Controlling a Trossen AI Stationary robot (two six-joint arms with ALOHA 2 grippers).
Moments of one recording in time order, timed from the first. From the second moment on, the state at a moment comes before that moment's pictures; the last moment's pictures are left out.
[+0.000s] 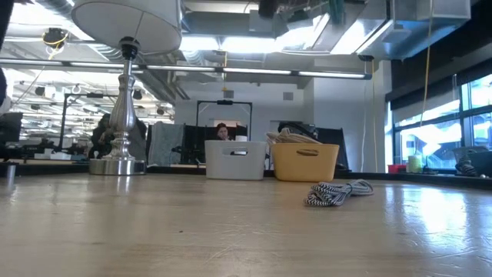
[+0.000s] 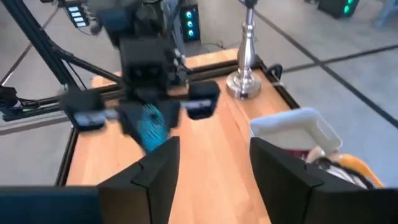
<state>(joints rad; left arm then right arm) -0.09 1.72 1.36 0.29 -0.18 -0.24 0.16 1.02 1.52 -0.95 0.27 0.25</state>
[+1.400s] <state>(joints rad) 0.38 1.96 1.42 -0.37 -0.55 -0.46 0.15 1.07 1.52 -1.00 0.23 0.31</state>
